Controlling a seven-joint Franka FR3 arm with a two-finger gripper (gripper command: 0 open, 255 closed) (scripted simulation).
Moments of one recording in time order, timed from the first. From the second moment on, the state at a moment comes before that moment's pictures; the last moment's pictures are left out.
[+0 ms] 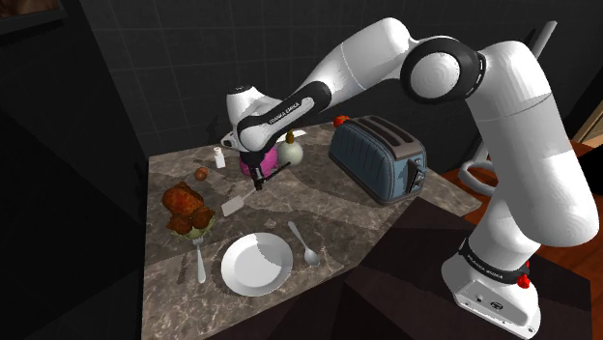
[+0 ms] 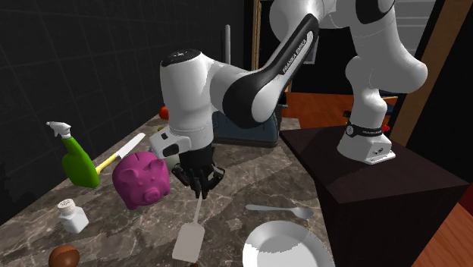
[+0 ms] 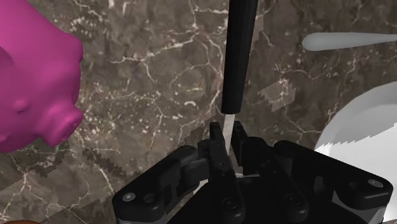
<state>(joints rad) 0.24 0.68 0.12 -1.55 -0.16 2.18 -0.78</state>
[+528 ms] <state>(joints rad) 0.24 0.62 0.13 -1.53 -0.15 2.10 -0.79</state>
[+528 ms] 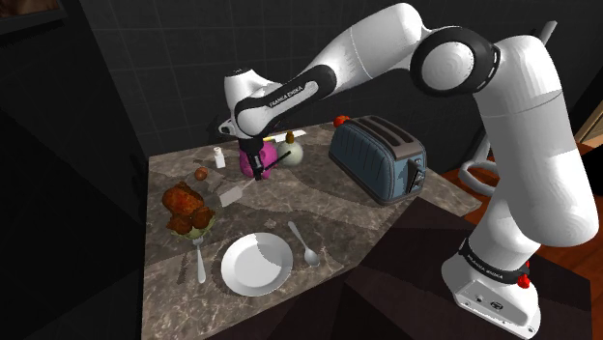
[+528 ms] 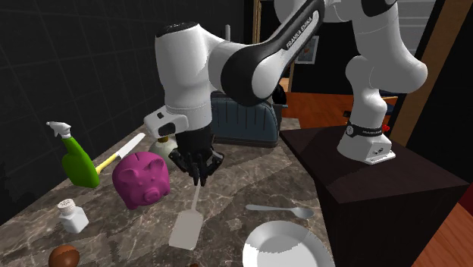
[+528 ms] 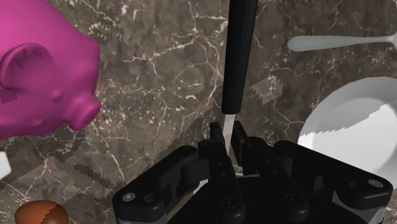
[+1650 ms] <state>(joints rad) 0.24 0.53 0.14 -1.44 -0.13 1.93 -0.81</state>
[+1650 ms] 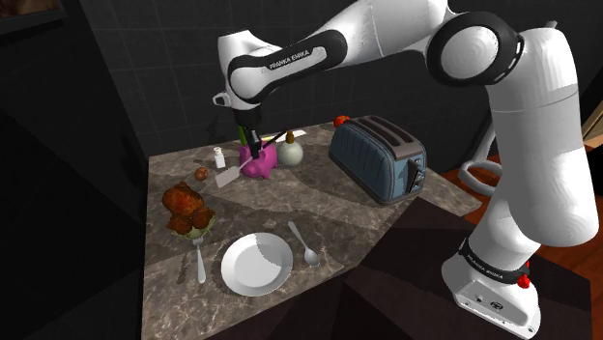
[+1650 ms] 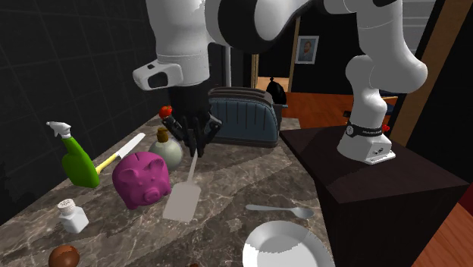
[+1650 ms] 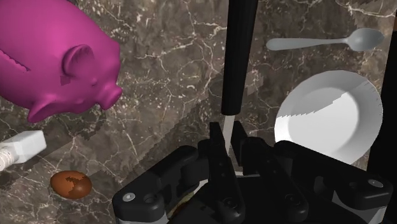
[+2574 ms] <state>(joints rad) 0.24 0.50 0.14 -1.31 -0.12 1.76 -0.82</state>
